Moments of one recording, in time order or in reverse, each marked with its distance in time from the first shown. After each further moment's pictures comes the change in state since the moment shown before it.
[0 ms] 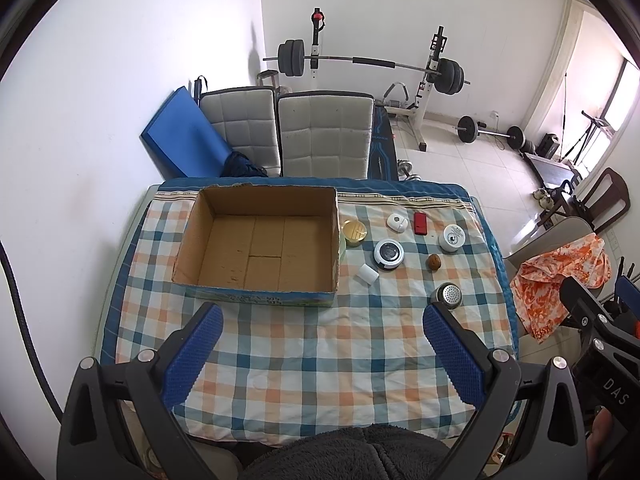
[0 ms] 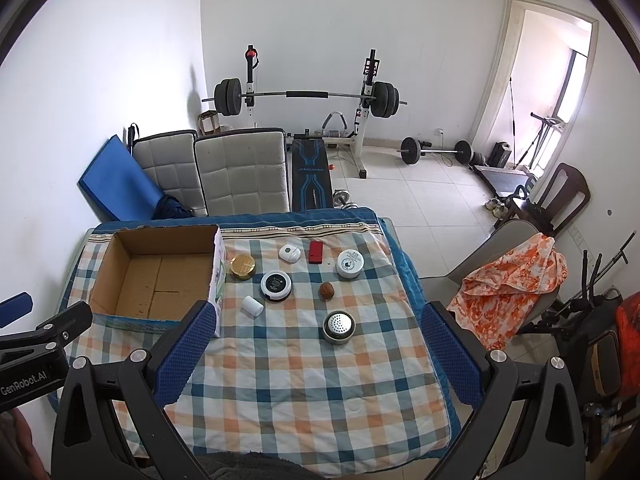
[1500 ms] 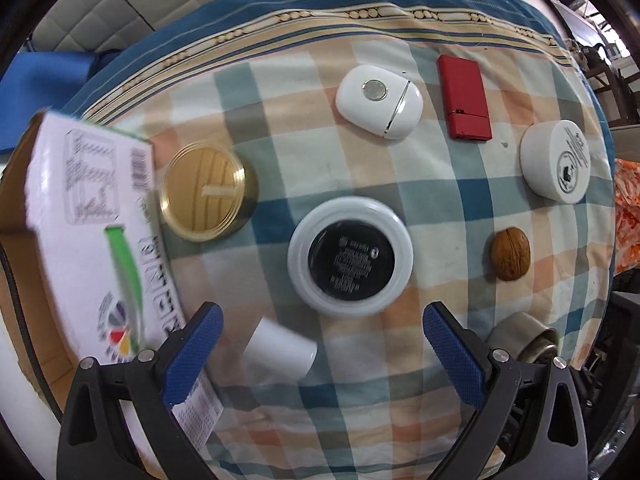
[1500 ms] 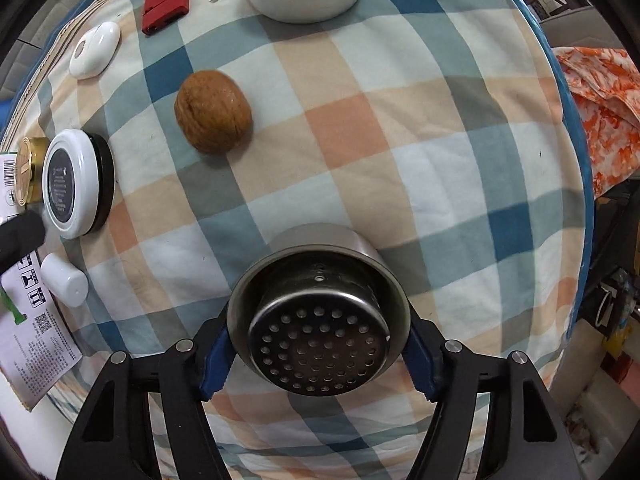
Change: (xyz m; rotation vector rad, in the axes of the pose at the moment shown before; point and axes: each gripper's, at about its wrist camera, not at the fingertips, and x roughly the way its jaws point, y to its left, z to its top) left arm 0.468 -0.147 0.063 0.208 0.673 0.025; right arm 0.525 -0.083 -0.136 0.263 0.929 0.028
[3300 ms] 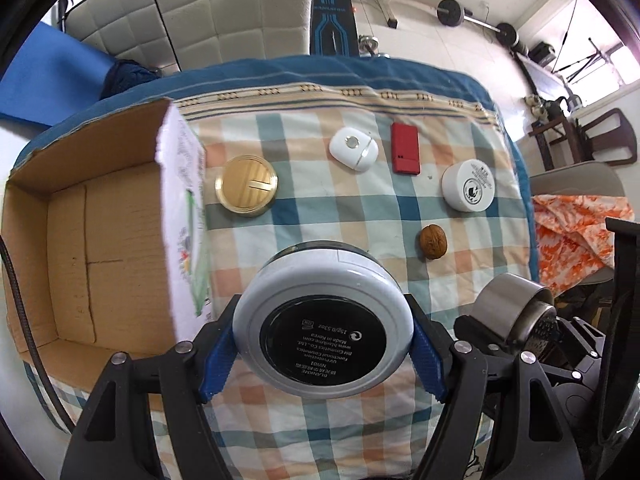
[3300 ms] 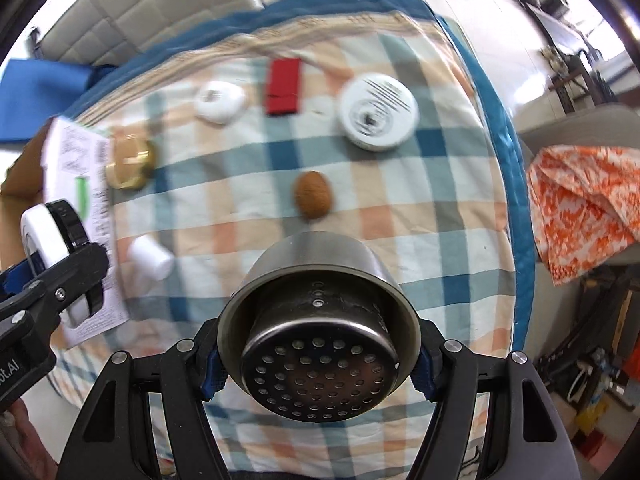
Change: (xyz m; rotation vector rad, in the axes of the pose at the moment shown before) left arm -0.138 0.021 -0.085 -0.090 -0.215 -0.171; right arm -0.130 0.056 -0.067 -0.245 -0.202 0.013
